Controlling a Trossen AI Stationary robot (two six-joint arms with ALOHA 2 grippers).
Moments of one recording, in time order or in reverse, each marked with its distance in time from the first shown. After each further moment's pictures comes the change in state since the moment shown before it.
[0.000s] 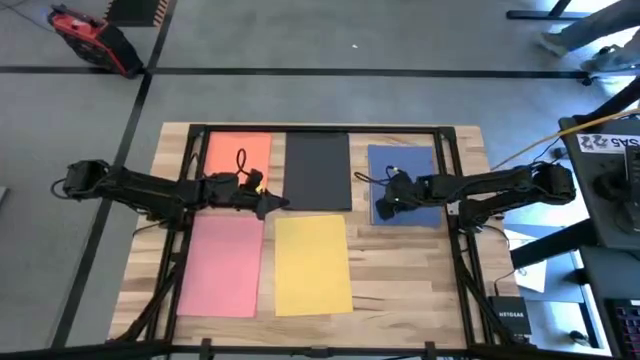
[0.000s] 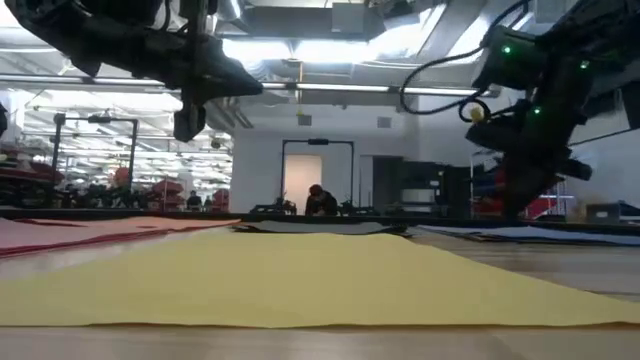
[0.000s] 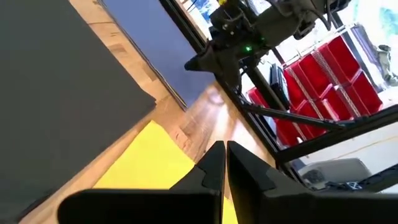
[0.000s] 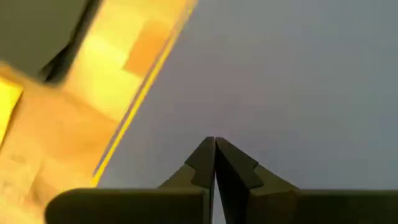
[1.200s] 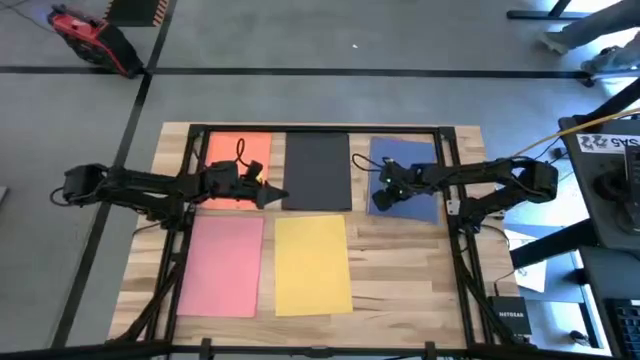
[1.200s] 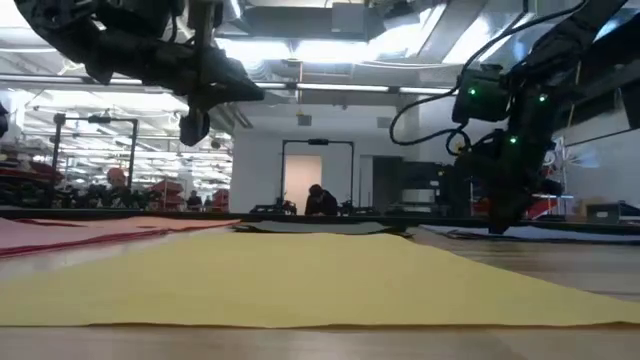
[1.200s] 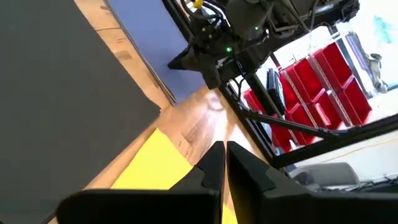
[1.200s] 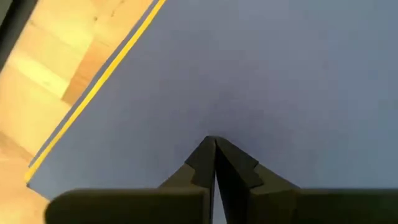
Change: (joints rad) left arm 0.131 0.000 0.000 0.002 0.156 0.015; right arm -0.236 0.183 0.004 0.109 -0.085 -0.293
